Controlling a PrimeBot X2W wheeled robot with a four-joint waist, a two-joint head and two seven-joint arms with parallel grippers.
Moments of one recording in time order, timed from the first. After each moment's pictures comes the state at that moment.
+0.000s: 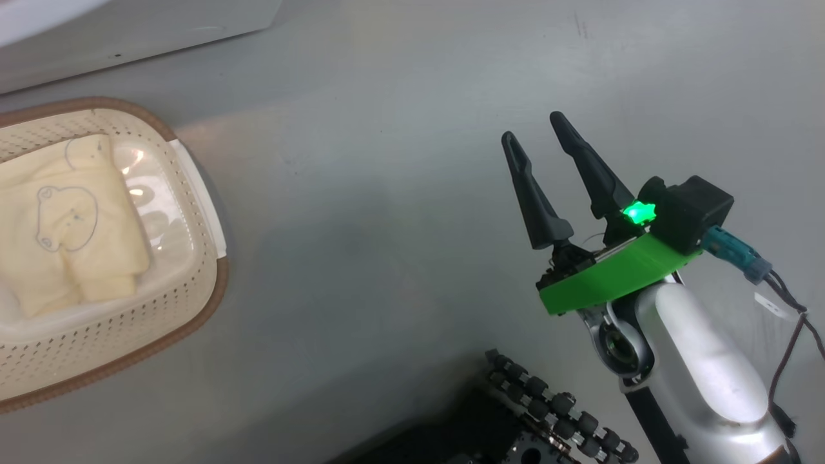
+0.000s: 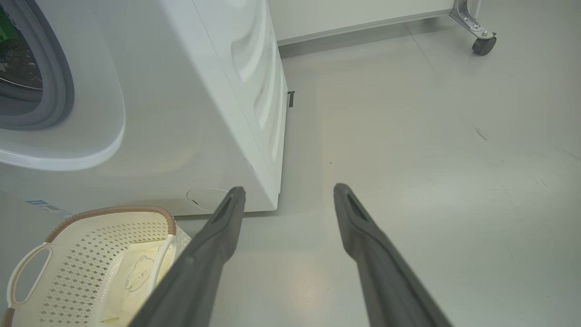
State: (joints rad) left arm -1.60 0.61 -0.41 0.91 -0.50 0.12 0.28; right arm -0.40 -0.04 0.35 0.12 0.39 0.13 -0.25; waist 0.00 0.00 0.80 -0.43
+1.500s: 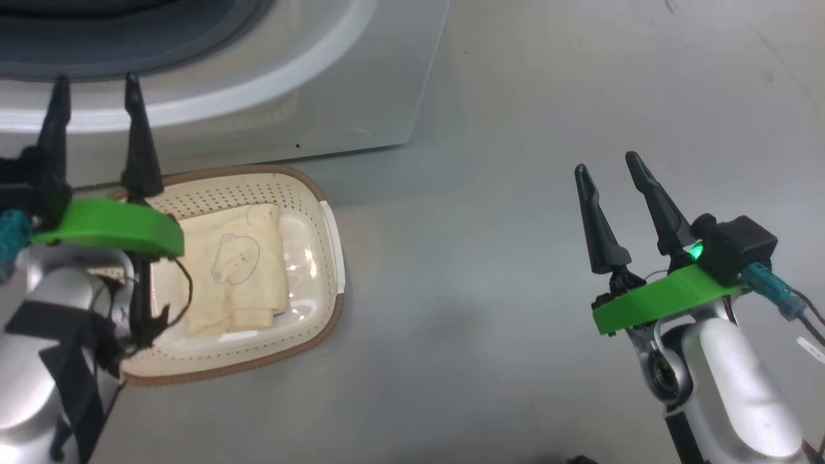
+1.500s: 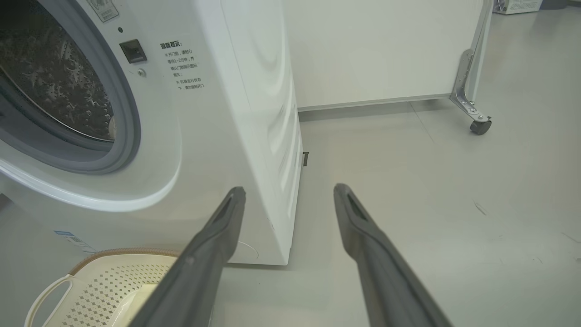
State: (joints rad) left arm -0.63 0.47 -0.44 0.18 -0.56 0.25 -0.19; right arm -0.28 -0.04 0.16 0.16 0.24 0.13 -0.25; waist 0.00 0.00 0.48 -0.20
